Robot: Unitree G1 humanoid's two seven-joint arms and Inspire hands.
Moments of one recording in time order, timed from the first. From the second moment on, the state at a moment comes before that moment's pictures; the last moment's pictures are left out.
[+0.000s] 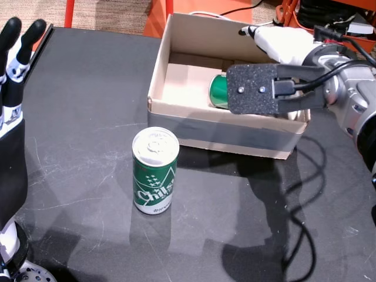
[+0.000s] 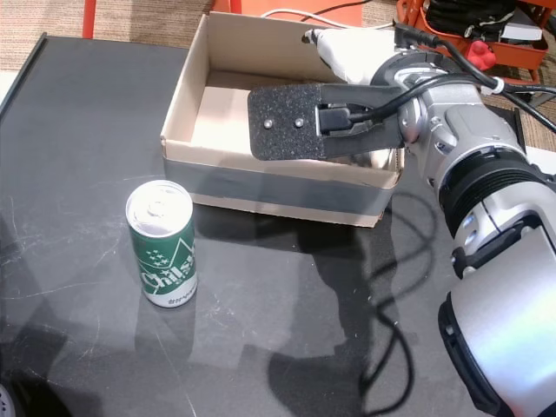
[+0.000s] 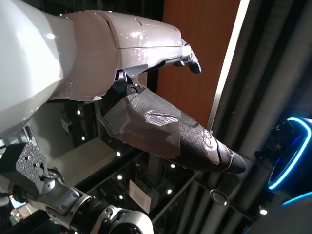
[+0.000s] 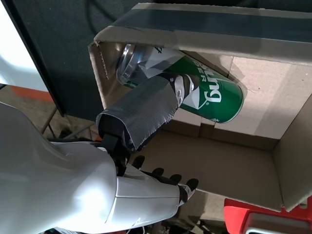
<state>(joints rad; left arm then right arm) -0.19 -0.11 0.28 0.09 -1.04 -0.87 -1.42 -1.24 -0.27 0.53 1.39 -0.75 -0.15 0.13</state>
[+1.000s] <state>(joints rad) -0.20 -0.11 0.33 0.17 -1.06 -0.79 -1.44 -0.94 -0.35 0.10 1.12 -0.16 -1.21 0.18</state>
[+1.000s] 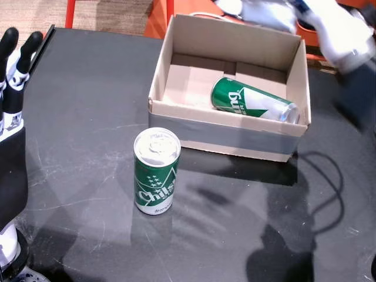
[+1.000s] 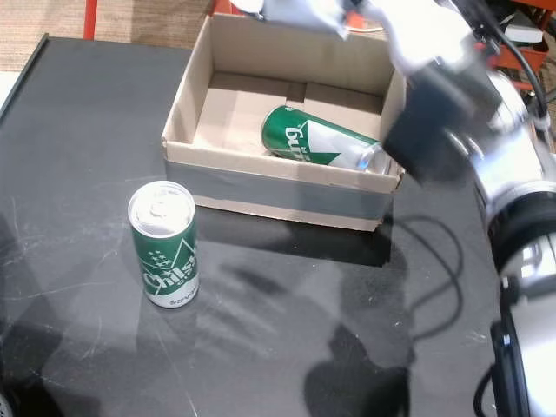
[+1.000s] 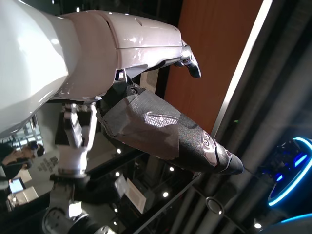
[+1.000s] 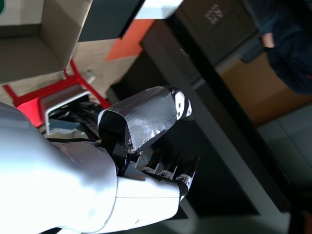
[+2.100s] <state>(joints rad) -0.26 -0.11 0.31 0.45 -0.83 -0.89 -1.40 -0.06 -0.19 -0.18 -0.20 0.87 -0.83 0.97</state>
